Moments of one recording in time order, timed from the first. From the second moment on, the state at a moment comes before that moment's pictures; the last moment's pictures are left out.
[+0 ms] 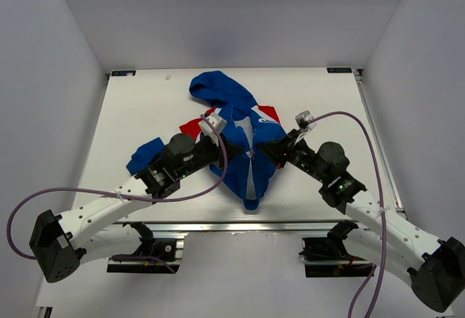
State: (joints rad) left arm -0.87 1.04 0.77 0.14 0.08 -0.29; right arm 0.67 0.84 0.52 0.36 -0.28 0.44
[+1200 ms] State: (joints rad) left arm -0.87 1.04 0.77 0.15 0.09 -0.30; right arm 0.67 0.85 0.52 0.35 -0.28 0.44
